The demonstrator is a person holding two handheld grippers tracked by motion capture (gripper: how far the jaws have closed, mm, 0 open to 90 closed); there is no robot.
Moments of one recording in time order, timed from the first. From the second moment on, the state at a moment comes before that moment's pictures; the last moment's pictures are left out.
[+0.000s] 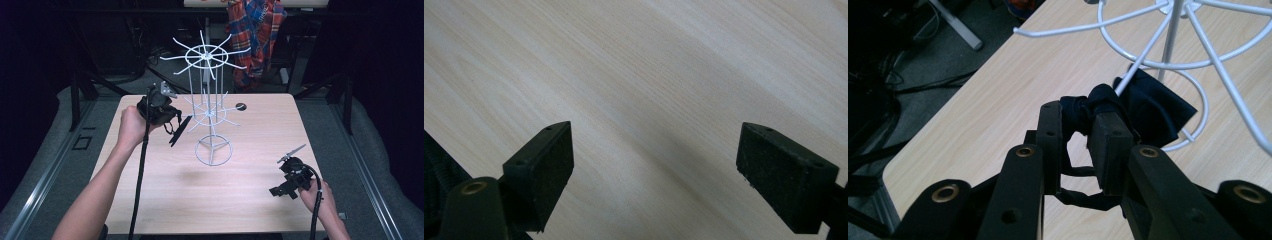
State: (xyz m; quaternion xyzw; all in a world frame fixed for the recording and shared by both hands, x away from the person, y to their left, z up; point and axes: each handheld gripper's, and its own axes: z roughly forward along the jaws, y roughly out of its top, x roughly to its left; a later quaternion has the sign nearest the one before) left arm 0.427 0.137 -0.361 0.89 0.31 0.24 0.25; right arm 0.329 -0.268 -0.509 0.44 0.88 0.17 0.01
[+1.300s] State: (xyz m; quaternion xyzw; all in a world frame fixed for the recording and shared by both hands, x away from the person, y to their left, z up) left arm 0.426 0.136 -0.365 0.88 0.31 0.24 0.28; right arm 0.329 -0.268 -0.509 0.44 0.88 0.17 0.00
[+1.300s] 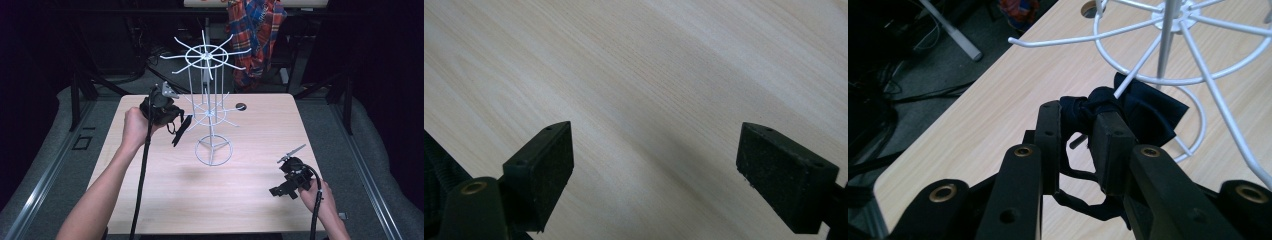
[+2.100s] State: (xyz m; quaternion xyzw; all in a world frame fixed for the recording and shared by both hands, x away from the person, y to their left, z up) left arm 0.452 0.148 -0.379 0.88 0.23 0.26 0.33; right arm 0.330 -0.268 -0.510 0.44 0.88 0.18 0.00
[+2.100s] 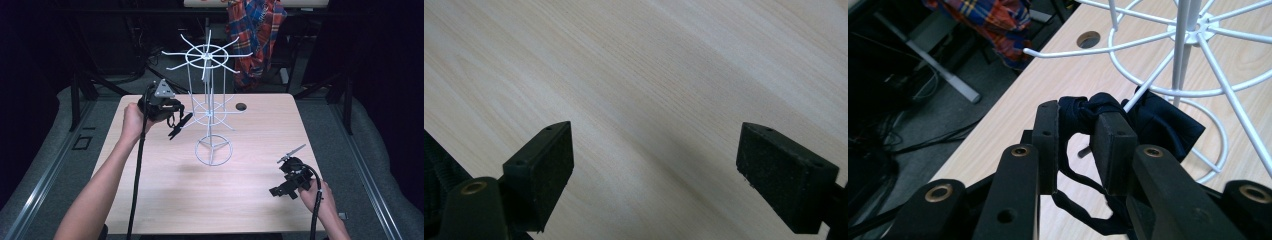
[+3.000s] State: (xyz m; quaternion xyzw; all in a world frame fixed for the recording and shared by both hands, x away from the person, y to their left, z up) left arm 0.452 0.150 -0.380 0.88 0.26 0.22 0.32; right arm 0.330 -0.268 -0.510 0.44 0.88 0.17 0.00
